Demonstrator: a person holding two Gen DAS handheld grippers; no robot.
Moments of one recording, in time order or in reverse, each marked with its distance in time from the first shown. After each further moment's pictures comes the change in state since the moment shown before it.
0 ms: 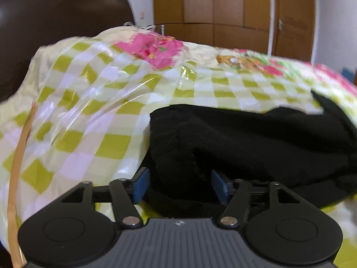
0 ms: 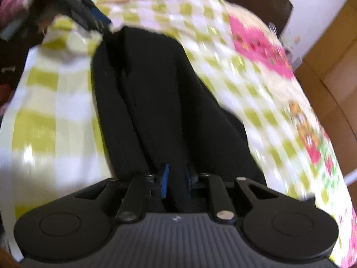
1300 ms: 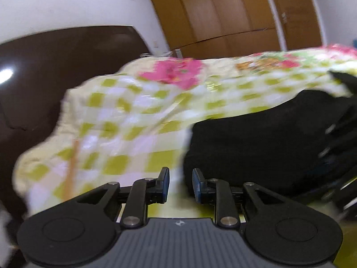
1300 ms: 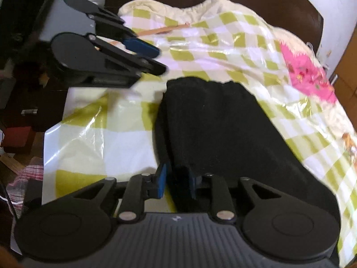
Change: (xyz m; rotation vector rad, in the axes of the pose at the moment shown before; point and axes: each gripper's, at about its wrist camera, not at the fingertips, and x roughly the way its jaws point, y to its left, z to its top) left arm -0.033 -0.004 -0.029 0.154 -0.135 0.170; right arm 0.068 0.095 0.099 0.071 -0.093 0.174
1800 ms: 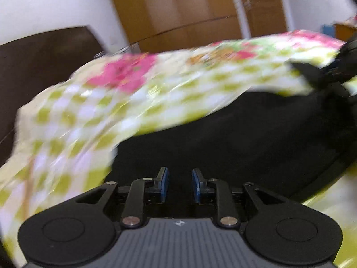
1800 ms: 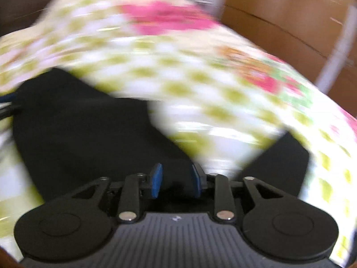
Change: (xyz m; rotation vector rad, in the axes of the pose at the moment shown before) left arm 0.004 -0.087 0.053 0.093 0.048 -0.196; right arm -0.110 -0.208 -0.112 0.525 0.147 -0.426
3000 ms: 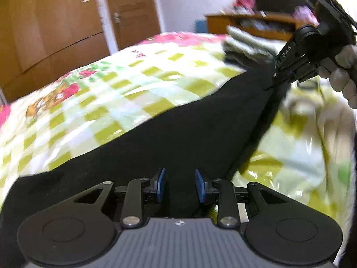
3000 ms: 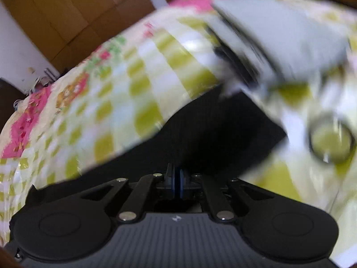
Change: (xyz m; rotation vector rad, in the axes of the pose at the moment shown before) left arm 0.029 -0.277 0.070 0.345 -0.033 -0.538; right arm -0.112 -0.232 -0.258 1.117 -0.016 -0.095
